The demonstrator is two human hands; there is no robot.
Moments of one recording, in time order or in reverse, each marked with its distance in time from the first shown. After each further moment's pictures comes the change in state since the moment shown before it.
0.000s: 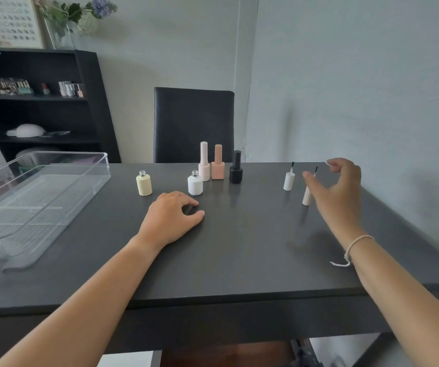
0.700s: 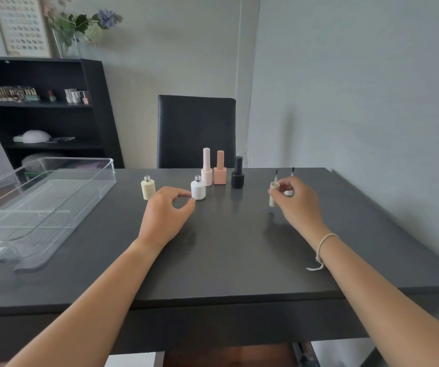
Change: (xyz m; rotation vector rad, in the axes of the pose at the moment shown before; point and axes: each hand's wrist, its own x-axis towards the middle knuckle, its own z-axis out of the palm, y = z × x) left_hand -0.002 -0.002 -0.007 -0.250 0.291 -0.049; right_hand -0.018 -0.022 0.039 0.015 -0.318 0.039
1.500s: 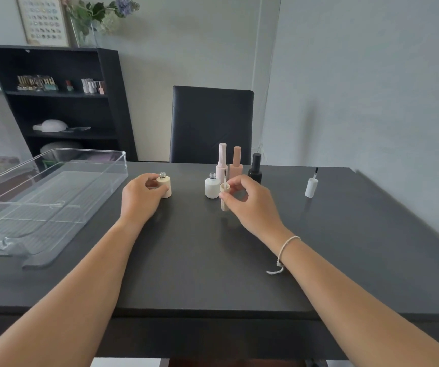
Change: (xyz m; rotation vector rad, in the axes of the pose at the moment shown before) left_hand 0.045 -0.060 -0.024 -0.029 0.111 -0.332; right_hand -0.016 -0.052 0.080 0.123 -0.272 -0.235
